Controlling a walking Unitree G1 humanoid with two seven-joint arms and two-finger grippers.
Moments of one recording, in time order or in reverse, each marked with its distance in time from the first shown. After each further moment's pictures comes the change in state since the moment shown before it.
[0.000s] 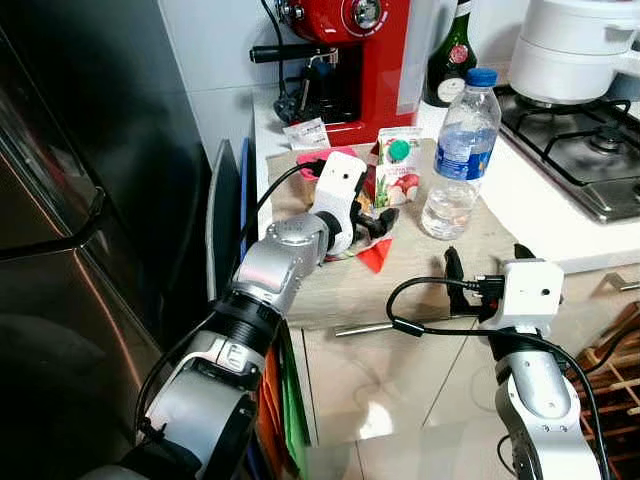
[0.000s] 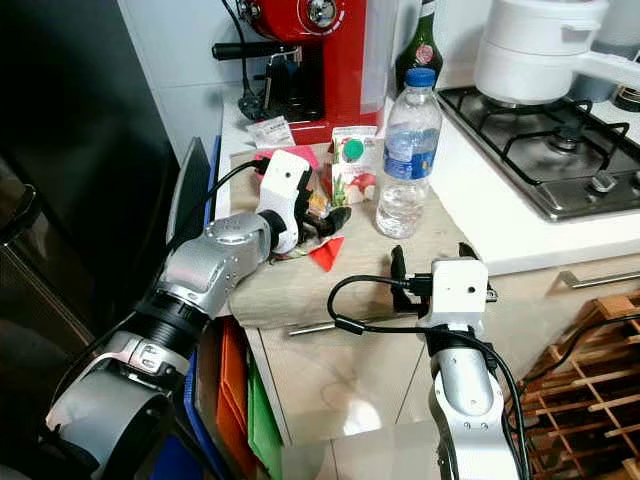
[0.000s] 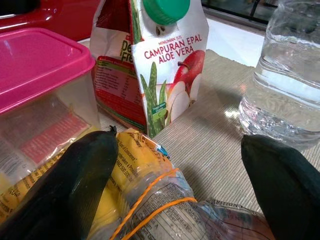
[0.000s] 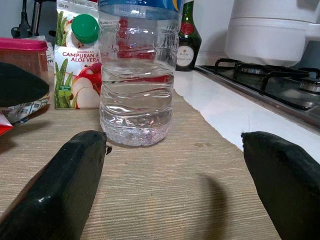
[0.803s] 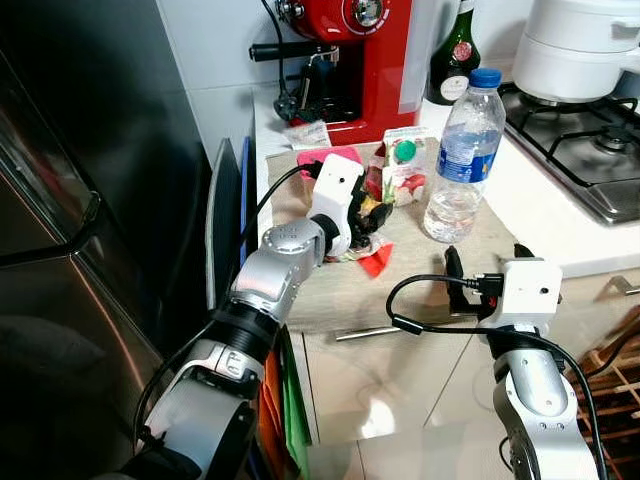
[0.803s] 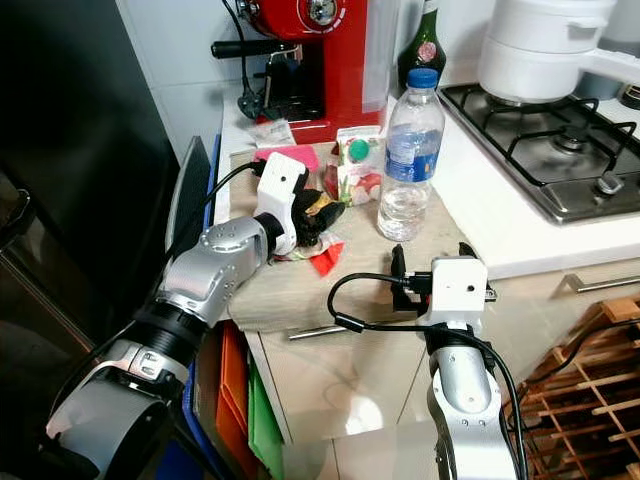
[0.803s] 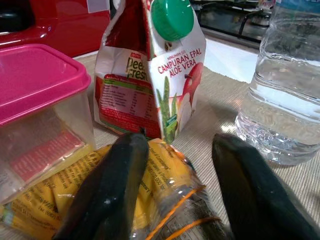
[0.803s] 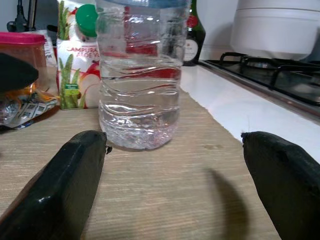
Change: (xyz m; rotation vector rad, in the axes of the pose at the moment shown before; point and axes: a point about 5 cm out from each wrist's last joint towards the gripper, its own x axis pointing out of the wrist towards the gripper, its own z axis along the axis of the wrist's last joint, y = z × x) left arm 0.000 -0.008 0.003 0.004 -0.104 -0.068; right arm 0.002 0.000 -0.001 0.008 0.005 -0.012
